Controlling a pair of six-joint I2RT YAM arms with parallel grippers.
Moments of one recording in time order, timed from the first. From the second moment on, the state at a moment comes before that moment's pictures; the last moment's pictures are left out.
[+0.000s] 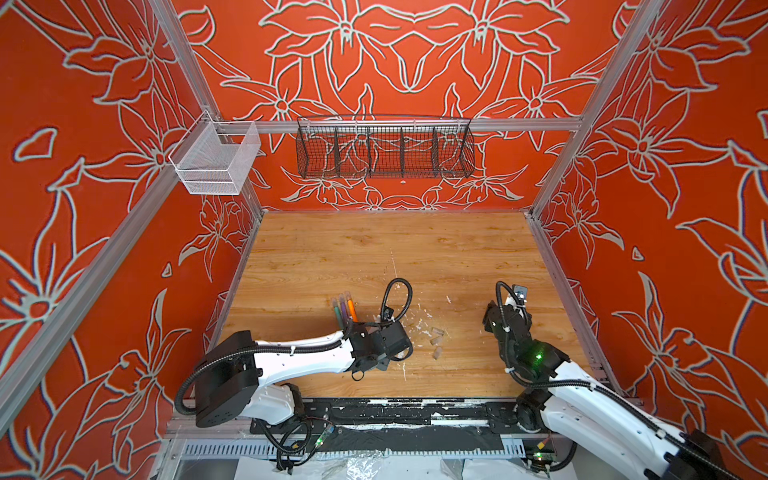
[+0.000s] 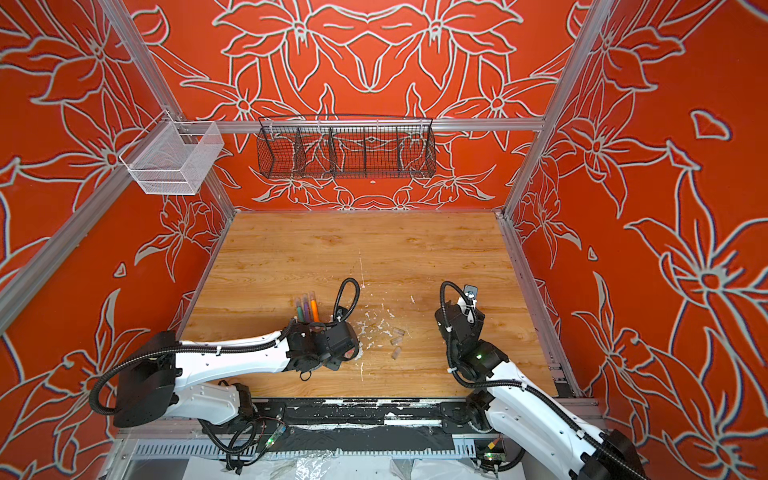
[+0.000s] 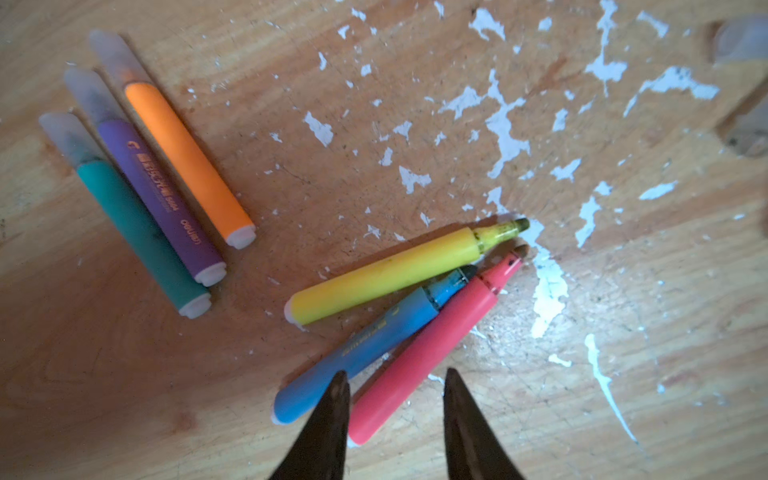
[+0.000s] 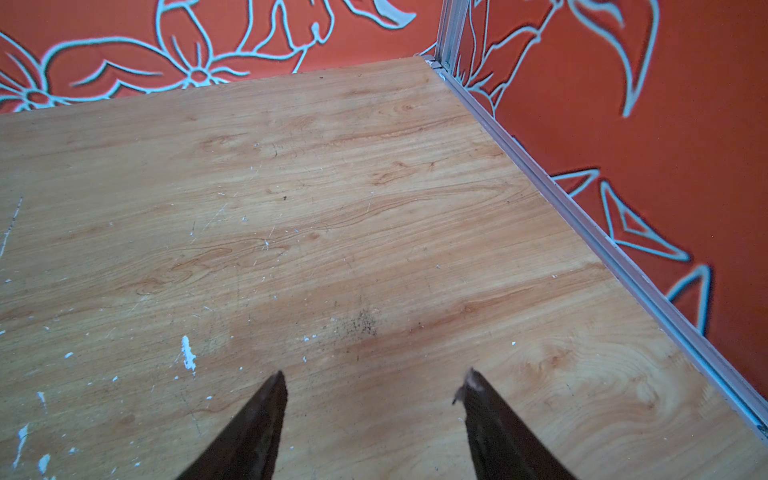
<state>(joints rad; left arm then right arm) -1.08 1.40 0.79 -0.70 -0.37 -0.69 0.58 0.73 0.35 -0.28 0.78 0.53</state>
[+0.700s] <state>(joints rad) -1.08 1.46 0.73 -0.63 -0.28 -0.66 0.57 0.72 0.35 -0.28 0.77 0.53</state>
